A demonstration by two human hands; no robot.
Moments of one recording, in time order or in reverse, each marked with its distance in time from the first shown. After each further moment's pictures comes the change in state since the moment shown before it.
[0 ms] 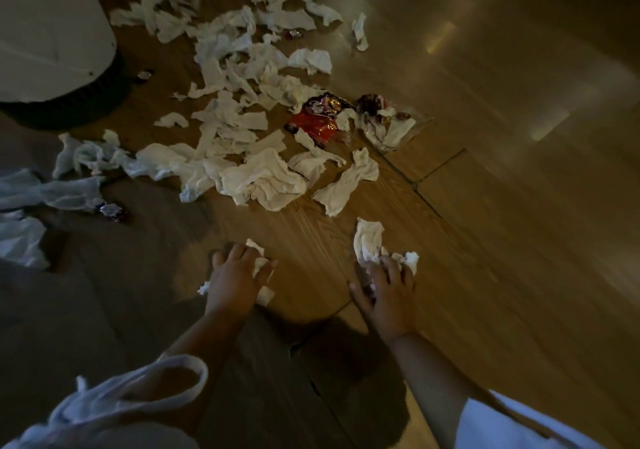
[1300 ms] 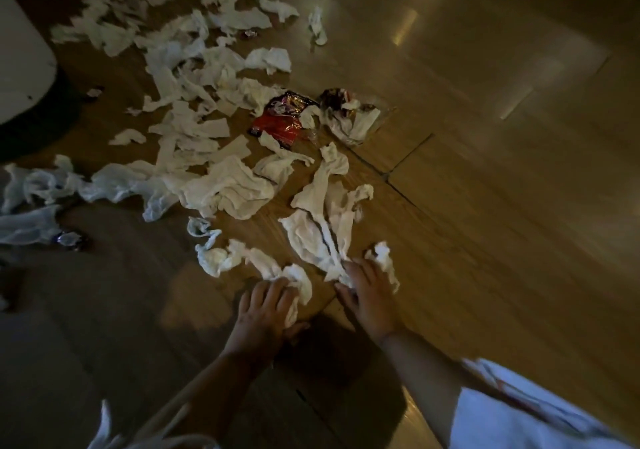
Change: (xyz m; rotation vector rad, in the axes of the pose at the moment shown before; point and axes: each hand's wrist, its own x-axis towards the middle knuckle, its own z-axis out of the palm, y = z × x) left_hand -0.028 0.022 0.048 0.475 -0.181 0.553; right_hand -0.004 0.005 0.000 0.273 -0.068 -0.040
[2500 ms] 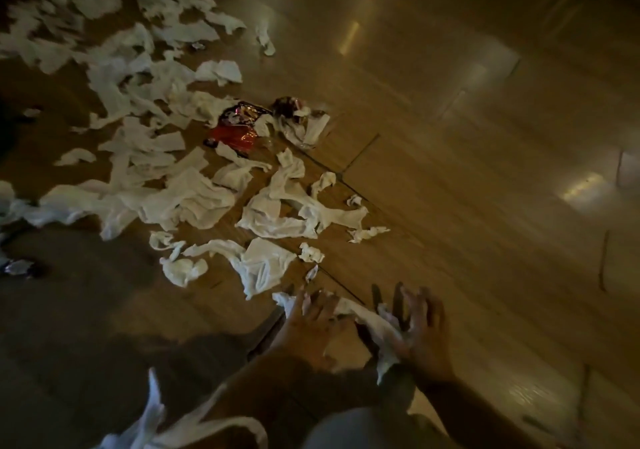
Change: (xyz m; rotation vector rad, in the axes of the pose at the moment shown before) left_hand 0.017 0.089 0.005 0.269 -0.178 0.476; right_hand -0.117 0.025 -0.095 0.022 -0.134 0.613
